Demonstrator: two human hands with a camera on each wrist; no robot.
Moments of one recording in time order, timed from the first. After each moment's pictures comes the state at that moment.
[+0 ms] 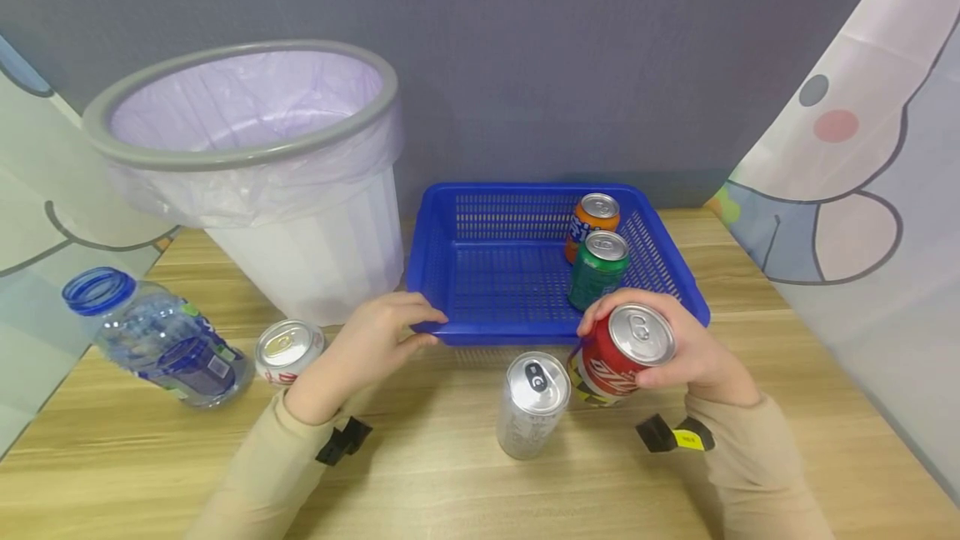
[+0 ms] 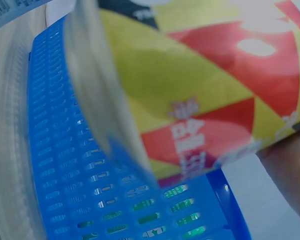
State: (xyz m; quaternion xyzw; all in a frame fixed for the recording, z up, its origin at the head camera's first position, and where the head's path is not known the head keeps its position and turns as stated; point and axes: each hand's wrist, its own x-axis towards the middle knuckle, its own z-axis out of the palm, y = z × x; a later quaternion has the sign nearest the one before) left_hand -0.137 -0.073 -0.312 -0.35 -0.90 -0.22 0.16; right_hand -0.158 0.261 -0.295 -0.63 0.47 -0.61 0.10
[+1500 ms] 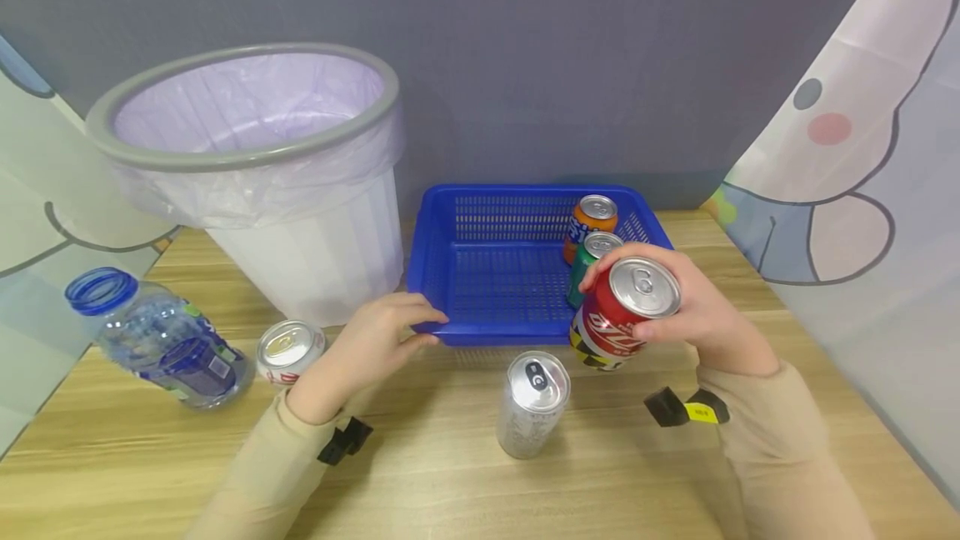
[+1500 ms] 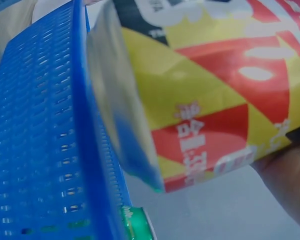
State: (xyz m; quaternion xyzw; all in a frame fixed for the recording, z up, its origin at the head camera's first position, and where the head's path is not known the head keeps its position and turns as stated) left_hand -0.136 -0.074 -0.311 -0.35 -0.90 -0.22 0.16; right_hand -0.166 0.266 -0.260 -0.58 0.54 -0.61 0.07
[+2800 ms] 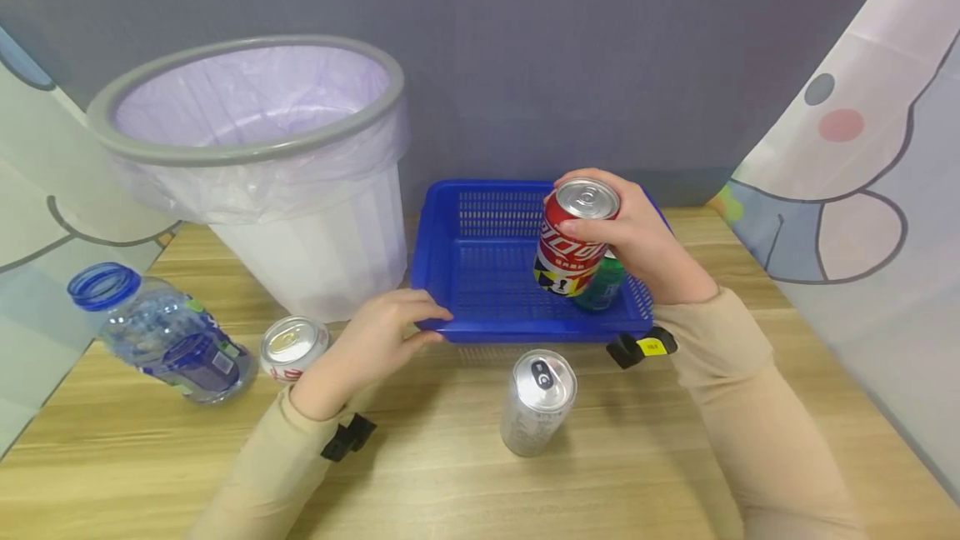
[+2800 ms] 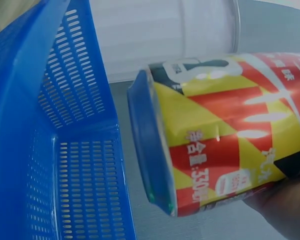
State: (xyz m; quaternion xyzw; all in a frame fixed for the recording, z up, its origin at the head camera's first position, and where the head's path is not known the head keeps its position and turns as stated) left_hand -0.139 -0.075 -0.313 -0.36 -0.89 -0.23 0.16; right_hand -0.201 0.221 -0.234 -0.31 0.66 -0.68 0.02
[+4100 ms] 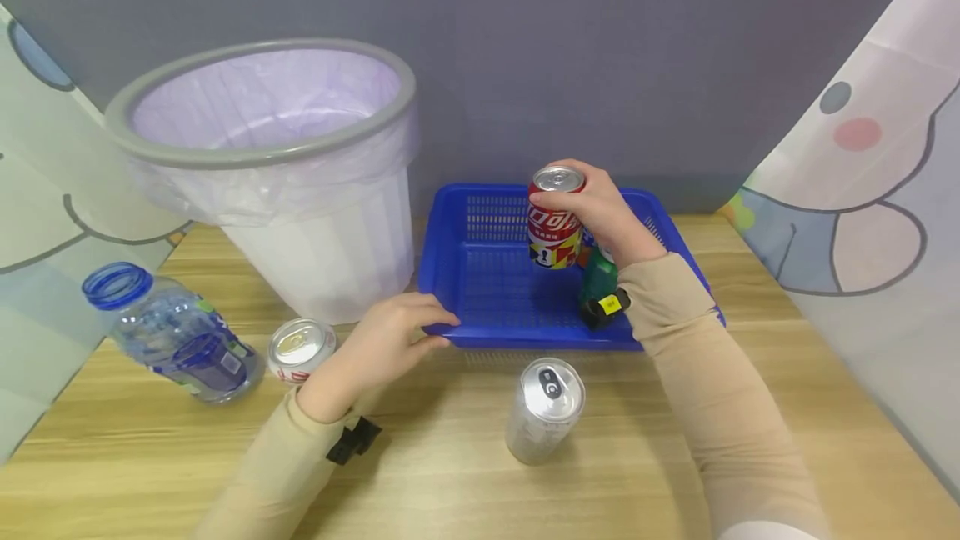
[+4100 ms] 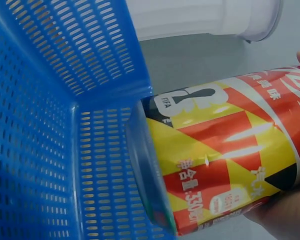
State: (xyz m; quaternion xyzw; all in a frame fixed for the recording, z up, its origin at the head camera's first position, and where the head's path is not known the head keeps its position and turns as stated) left_hand -0.135 -0.071 -0.312 -0.36 -0.89 -0.23 0.14; right_hand -0.255 0.199 -0.241 -0.12 0.81 -0.57 0.04
